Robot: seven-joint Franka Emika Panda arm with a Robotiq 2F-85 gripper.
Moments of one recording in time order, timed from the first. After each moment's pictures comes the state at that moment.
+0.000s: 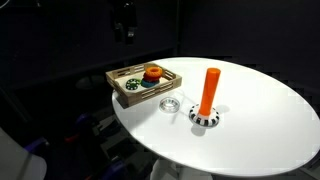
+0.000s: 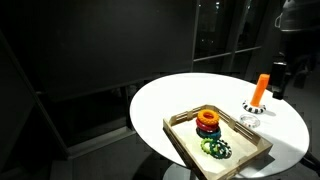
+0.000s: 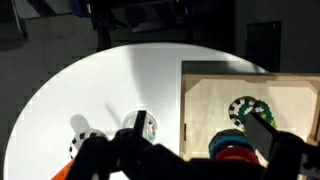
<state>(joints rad) 0.04 -0.32 0.23 -2.48 -0.02 1.99 0.39</state>
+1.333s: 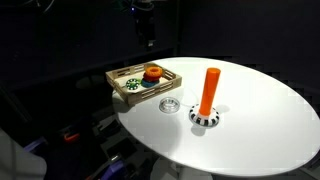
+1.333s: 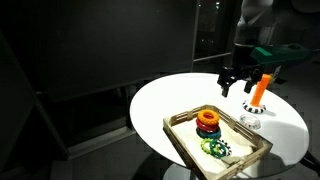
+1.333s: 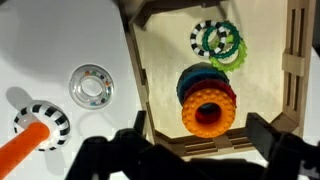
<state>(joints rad) 0.08 0.01 0.18 -2.29 -0.02 2.29 0.58</state>
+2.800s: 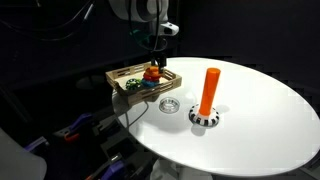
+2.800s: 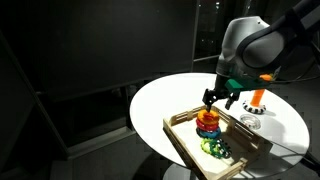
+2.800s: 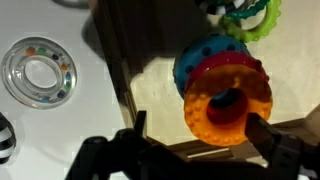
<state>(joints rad) 0.14 0.33 0.08 -2.19 0.00 2.54 0.54</state>
